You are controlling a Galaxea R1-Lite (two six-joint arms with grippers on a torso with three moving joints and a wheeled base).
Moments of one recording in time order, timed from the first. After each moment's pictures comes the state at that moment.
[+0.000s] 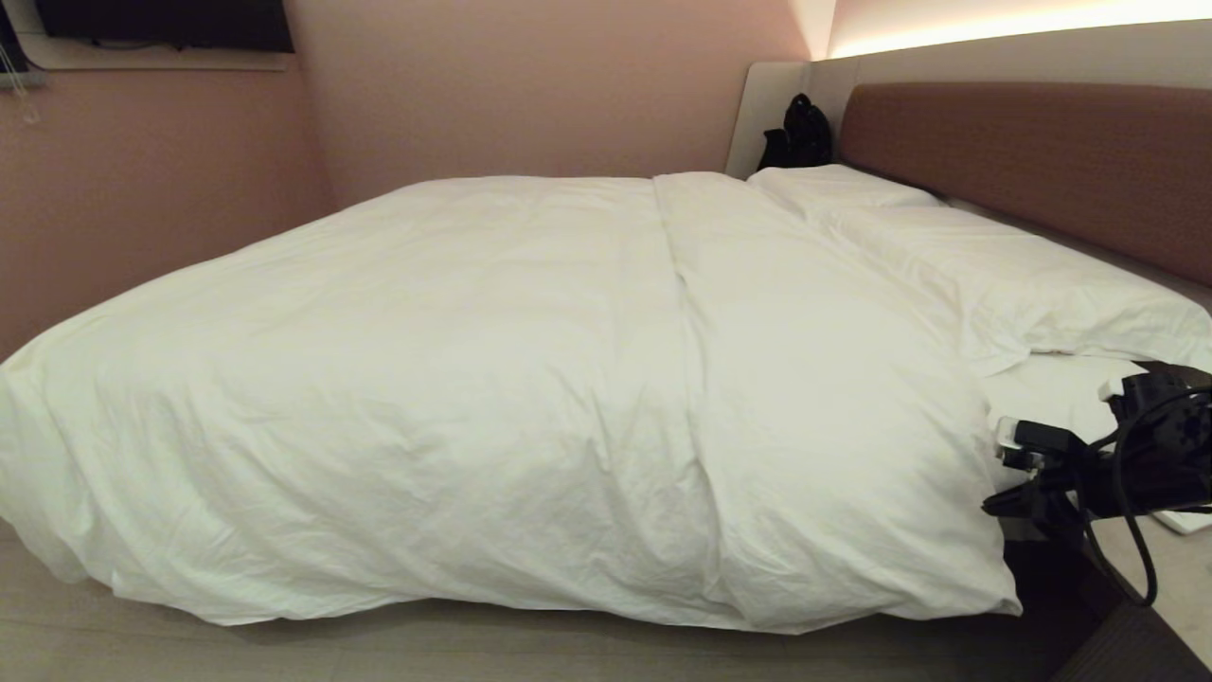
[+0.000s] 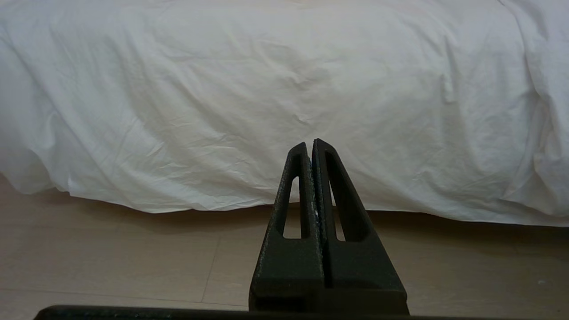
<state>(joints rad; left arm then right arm) 0.00 0.00 0.00 -0.01 0.00 -0.02 -0.40 2.09 -1.15 0.11 0.49 -1.26</state>
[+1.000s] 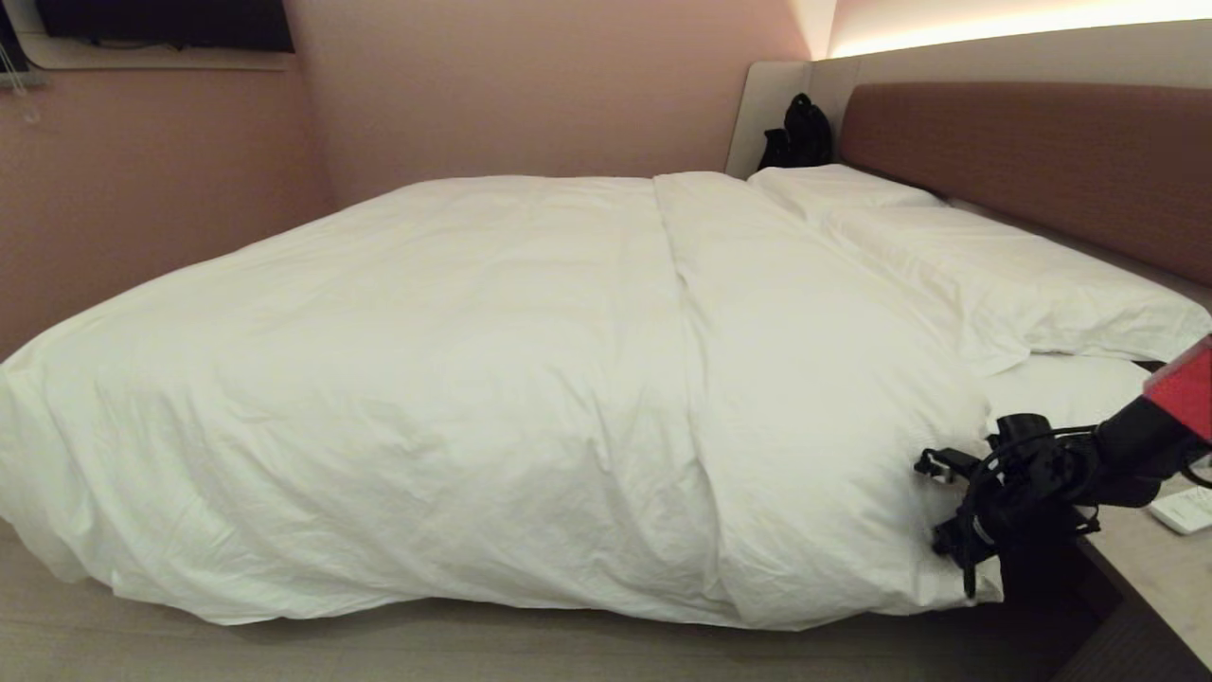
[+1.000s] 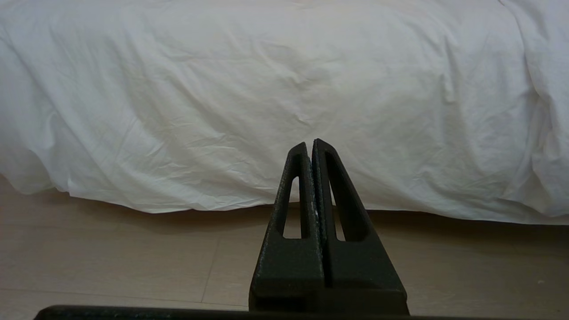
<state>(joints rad) 0.00 0.00 0.00 -0.01 0.00 -0.02 -0.24 2.33 -1.17 -0.03 0.14 -0.53</state>
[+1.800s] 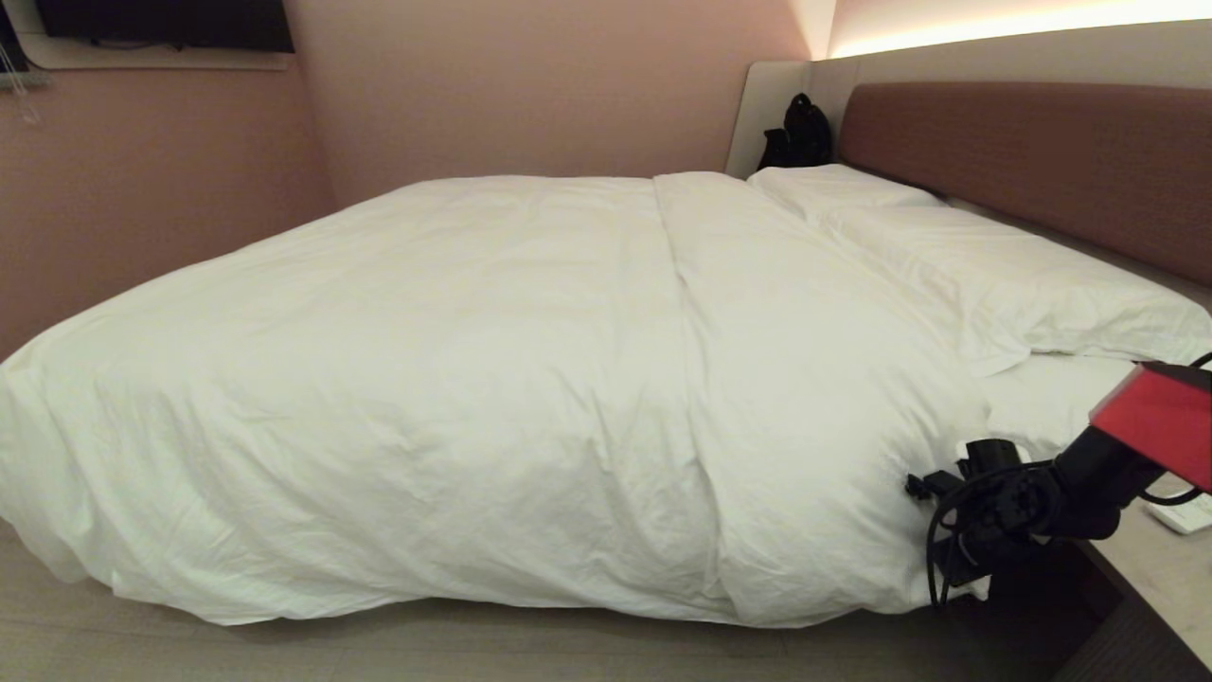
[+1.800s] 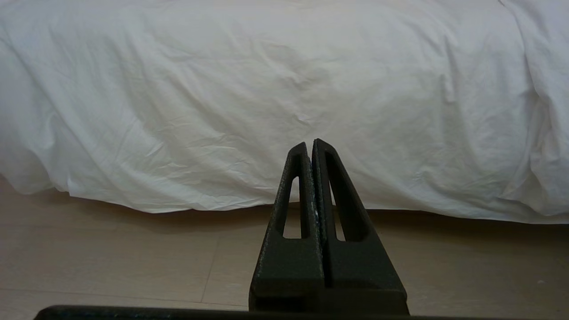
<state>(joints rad) 0.00 0.00 0.00 -0.01 0.00 -0.02 -0.19 2.42 -1.10 -0.23 -0.18 -0.44</state>
